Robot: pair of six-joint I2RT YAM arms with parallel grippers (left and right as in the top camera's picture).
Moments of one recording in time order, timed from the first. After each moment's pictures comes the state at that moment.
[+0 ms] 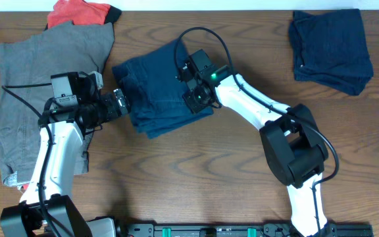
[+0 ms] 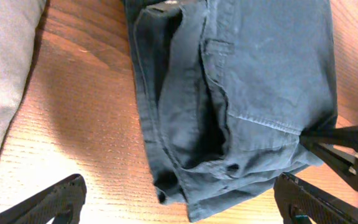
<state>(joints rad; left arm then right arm) 0.19 1.45 0.94 -0.55 0.41 -0.22 0.58 2.19 1.62 -0.66 -0.15 0.00</state>
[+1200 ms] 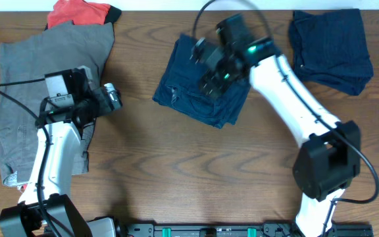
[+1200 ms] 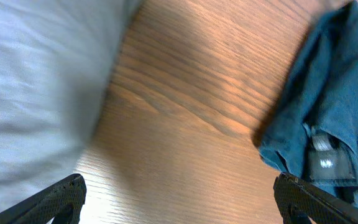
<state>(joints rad) 0.22 1.45 0.94 -0.44 0.26 -0.22 0.49 1.99 1.73 -0.89 -0.26 -0.41</state>
